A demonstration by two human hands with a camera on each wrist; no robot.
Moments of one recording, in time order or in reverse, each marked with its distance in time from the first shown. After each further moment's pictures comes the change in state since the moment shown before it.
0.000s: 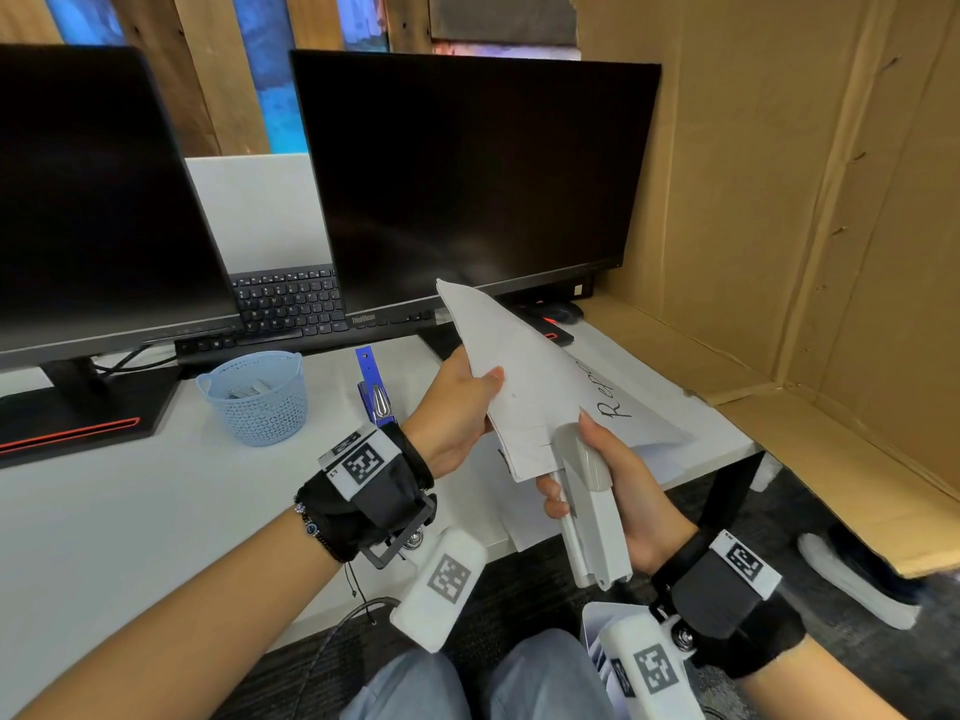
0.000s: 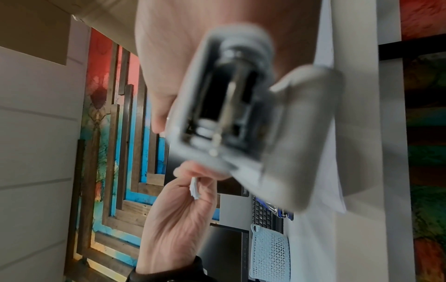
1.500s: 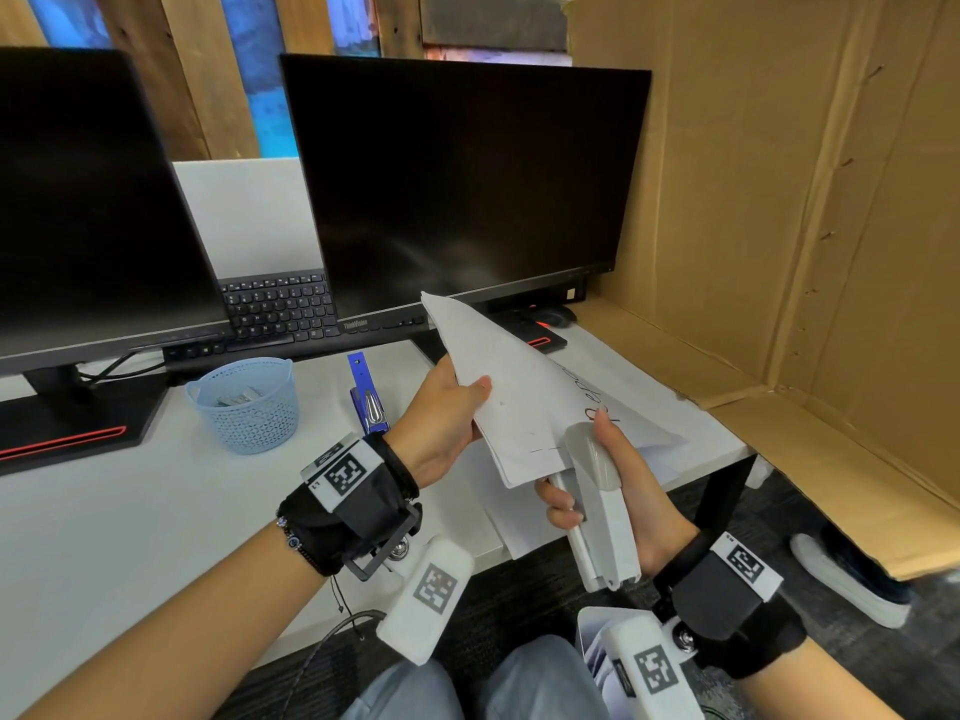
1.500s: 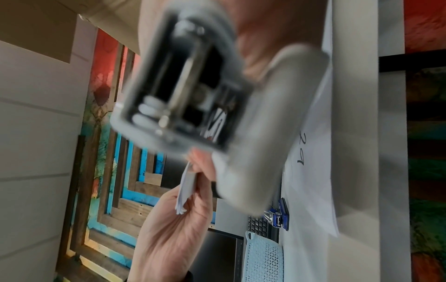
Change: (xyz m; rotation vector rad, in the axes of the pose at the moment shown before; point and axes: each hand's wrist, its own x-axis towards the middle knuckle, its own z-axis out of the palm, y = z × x) left_hand 0.002 -0.002 -0.007 -0.037 0.004 -0.026; right_hand 0.002 -0.002 -0.012 0.003 -0.051 0.011
